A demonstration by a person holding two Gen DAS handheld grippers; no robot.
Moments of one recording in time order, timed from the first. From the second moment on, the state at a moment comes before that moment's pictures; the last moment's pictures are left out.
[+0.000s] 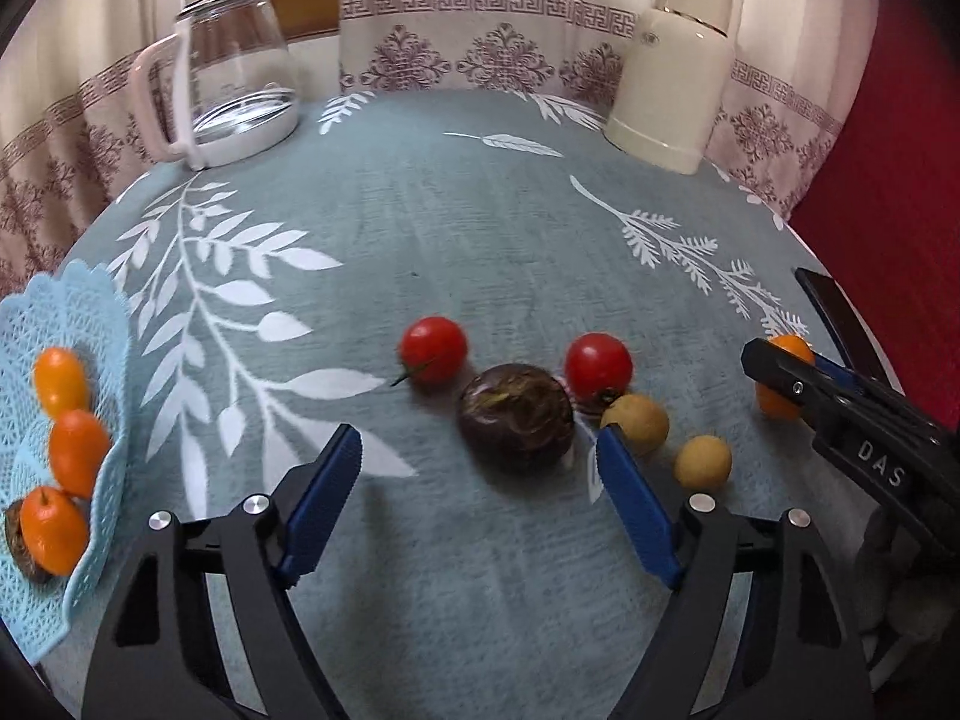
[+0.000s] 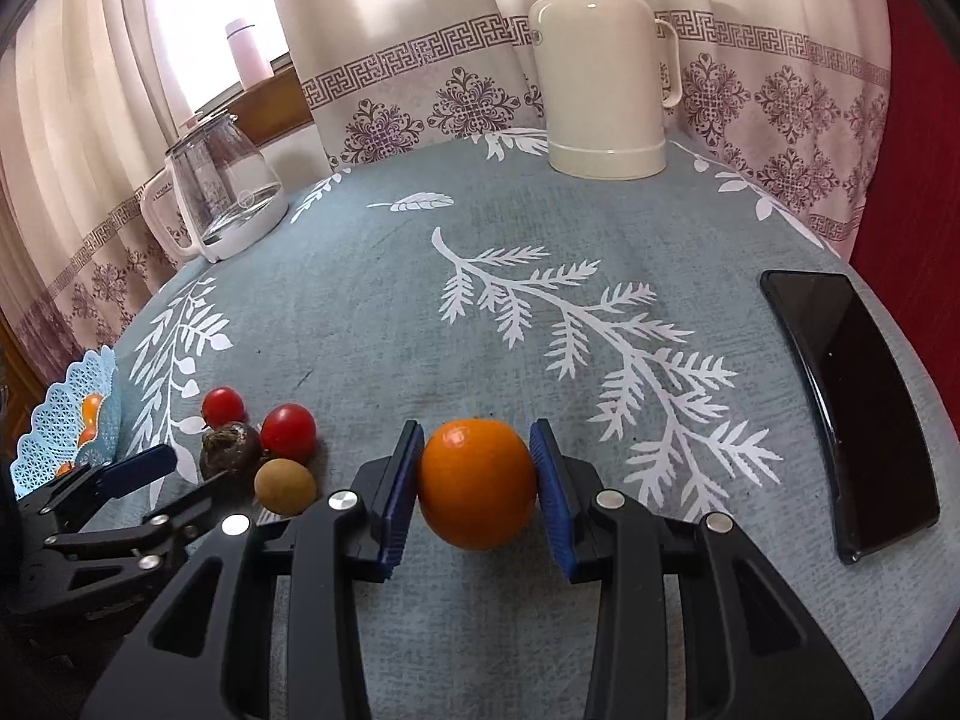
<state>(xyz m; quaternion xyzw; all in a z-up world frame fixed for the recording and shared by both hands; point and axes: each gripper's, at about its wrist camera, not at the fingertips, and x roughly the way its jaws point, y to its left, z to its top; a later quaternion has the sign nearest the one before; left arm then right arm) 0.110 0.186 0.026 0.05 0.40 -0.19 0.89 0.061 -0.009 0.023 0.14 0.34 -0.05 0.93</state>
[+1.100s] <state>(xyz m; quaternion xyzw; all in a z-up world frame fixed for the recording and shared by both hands) 0.091 0.204 0.035 0.01 0.38 -0.18 0.91 0.052 -0.005 0.030 0.15 0.31 -0.03 0.94</state>
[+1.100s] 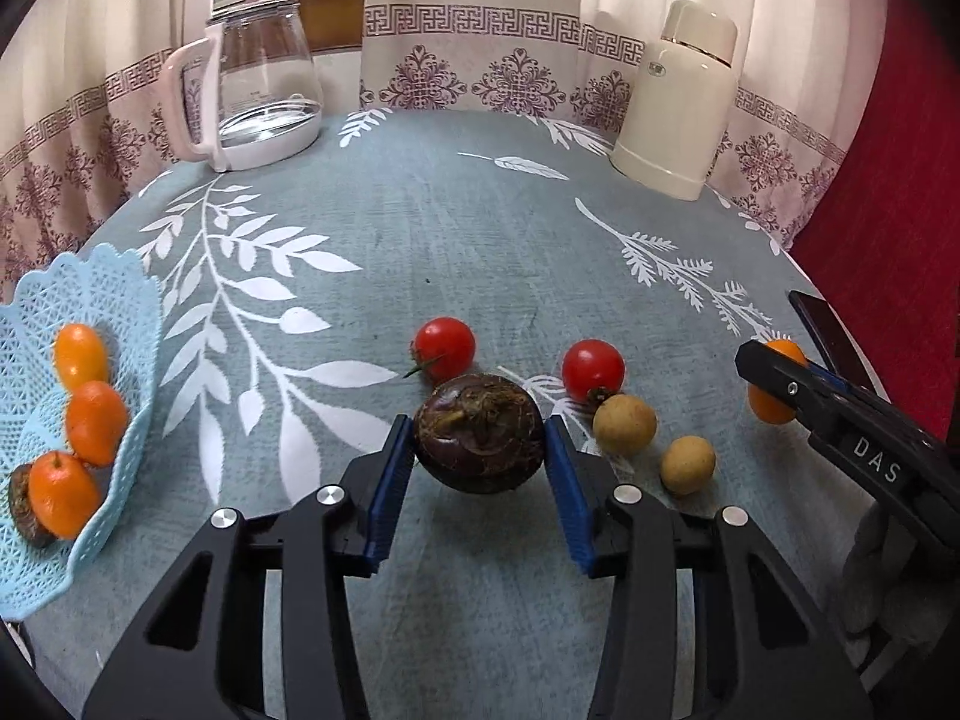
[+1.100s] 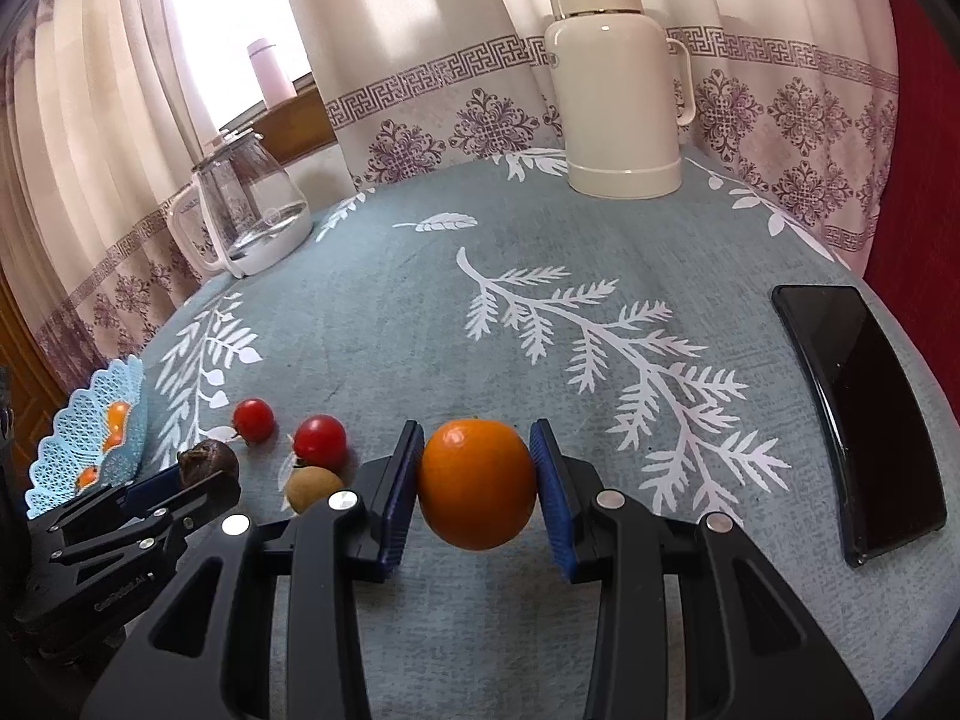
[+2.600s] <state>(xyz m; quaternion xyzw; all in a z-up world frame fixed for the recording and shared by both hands) 0.057 0.427 0.093 -0.07 0.27 0.08 0.96 0.041 -0.003 0.034 0.15 0.29 -0.06 0.94</state>
